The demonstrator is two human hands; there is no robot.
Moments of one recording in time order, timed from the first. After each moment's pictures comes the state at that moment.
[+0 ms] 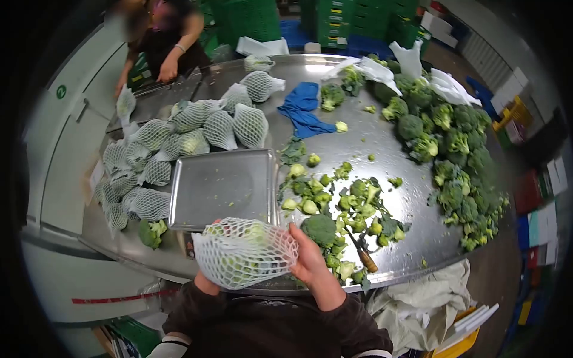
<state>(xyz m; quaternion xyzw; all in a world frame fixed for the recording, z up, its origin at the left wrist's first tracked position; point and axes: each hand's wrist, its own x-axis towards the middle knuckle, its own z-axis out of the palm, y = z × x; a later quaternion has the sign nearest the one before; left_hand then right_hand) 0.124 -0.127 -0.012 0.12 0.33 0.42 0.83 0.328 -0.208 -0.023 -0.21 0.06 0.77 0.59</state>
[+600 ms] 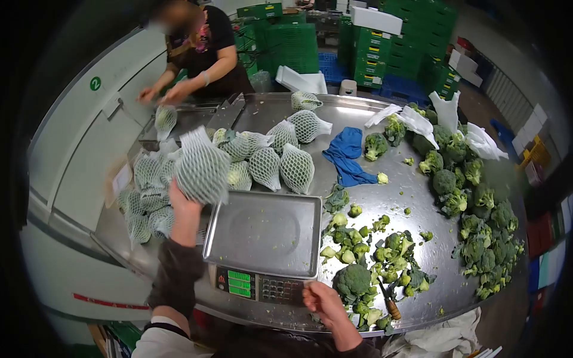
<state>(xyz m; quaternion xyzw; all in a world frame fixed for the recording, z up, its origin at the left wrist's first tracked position) 0.044 0.120 0.045 0.12 0.30 0.67 0.67 0.294 -0.196 -0.042 -0.47 -0.06 0.71 0.53</state>
